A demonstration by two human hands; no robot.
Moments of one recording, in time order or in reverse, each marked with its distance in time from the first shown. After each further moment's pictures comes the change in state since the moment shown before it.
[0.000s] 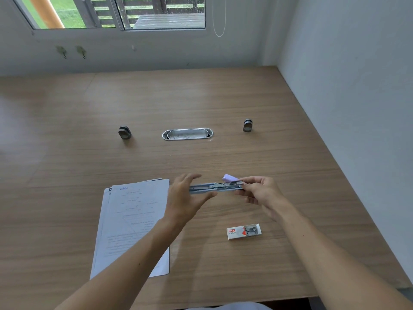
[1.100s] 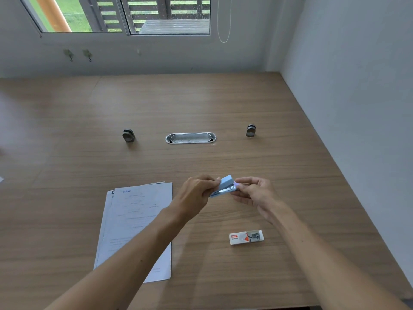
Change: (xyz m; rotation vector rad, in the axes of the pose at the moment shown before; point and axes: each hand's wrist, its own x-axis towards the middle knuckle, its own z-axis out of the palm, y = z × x) left_hand 0.029 0.019 -0.009 0.040 -0.182 0.453; right_hand -0.005 -0.013 0.020 0.152 -0.057 -0.014
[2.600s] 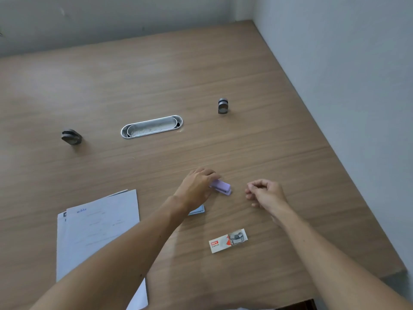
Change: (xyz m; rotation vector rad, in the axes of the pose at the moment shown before) left_hand 0.079 -0.043 0.118 0.168 -0.497 0.023; right_hand 0.083 0.059 -0.105 -0.180 0.337 0.140
